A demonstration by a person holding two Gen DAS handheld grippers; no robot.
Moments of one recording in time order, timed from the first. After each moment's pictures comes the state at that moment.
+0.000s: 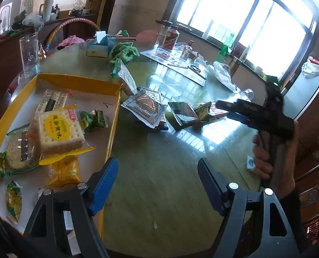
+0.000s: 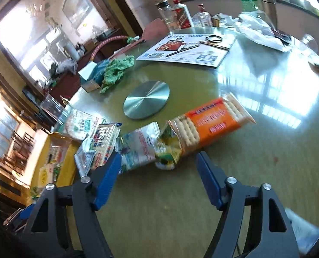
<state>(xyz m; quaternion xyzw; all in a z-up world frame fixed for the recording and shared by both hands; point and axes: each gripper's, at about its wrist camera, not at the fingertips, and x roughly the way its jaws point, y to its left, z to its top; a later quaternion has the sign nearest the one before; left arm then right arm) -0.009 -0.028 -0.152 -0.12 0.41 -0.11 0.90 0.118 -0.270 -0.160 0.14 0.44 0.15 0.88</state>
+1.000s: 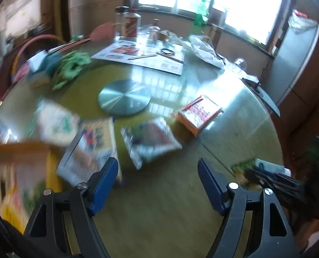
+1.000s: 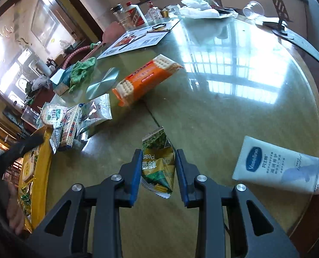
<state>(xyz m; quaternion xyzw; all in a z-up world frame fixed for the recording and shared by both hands) 0.125 -0.131 -0.163 0.02 0.44 -0.18 0.88 0.022 -0.336 -0.196 0.20 0.45 0.05 0.87</state>
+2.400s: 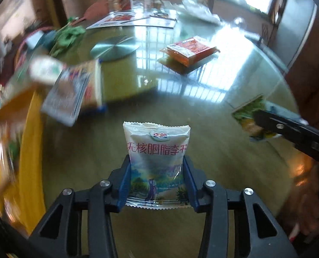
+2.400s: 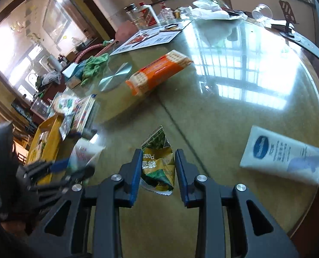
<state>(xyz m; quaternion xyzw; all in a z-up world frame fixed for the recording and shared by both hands) 0.029 -0.137 -0.216 0.06 0.49 -0.15 0.85 0.002 -0.320 -0.200 0.18 0.43 0.08 0.88</state>
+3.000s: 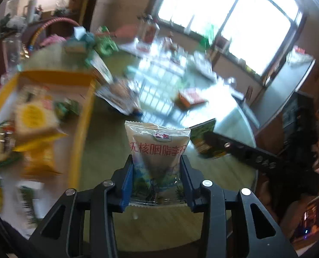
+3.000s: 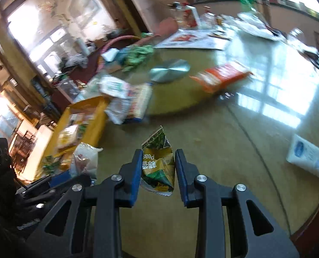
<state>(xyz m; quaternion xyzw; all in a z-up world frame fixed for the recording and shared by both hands) -0.044 -0.032 -0.152 -0.12 0.39 -0.17 0.90 -0.016 -0.222 -0.152 0.14 0.42 0.17 0.88</state>
